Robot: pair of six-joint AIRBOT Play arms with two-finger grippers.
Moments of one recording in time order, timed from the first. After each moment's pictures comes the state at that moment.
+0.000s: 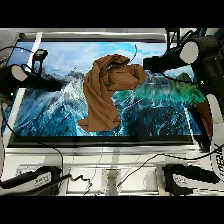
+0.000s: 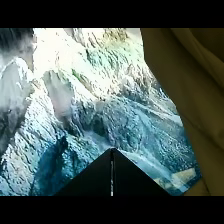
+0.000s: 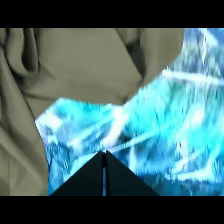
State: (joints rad) left arm 0.01 -1.31 1.27 1.30 -1.06 -1.22; right arm 0.31 -1.38 1.74 -1.60 1.25 1.75
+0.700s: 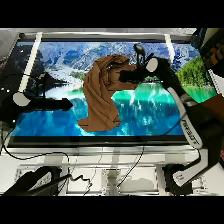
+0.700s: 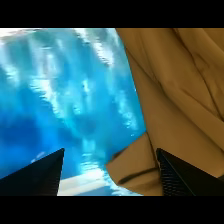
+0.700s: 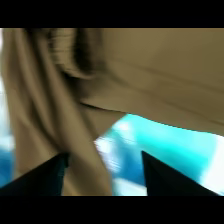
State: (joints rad) left arm 0.01 -1.05 0.86 1.10 -0.97 -1.24; right arm 0.31 -1.75 1.68 -1.12 0.97 1.60
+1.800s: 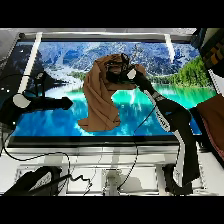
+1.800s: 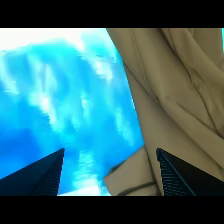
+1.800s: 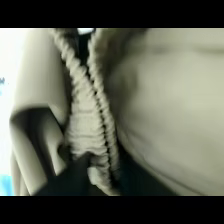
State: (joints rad) left arm 0.01 -1.04 0.84 1.07 -0.90 -1.24; right arm 0.38 -2.15 1.94 -0.89 0.64 1.53
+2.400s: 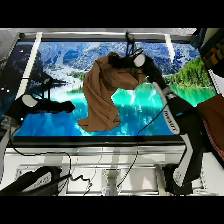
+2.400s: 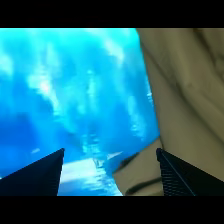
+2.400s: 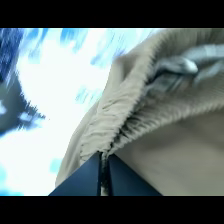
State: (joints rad) left arm 0.01 -1.18 0.81 1.06 -0.90 -1.22; right arm 0.32 -1.98 2.05 -1.03 0.74 1.53
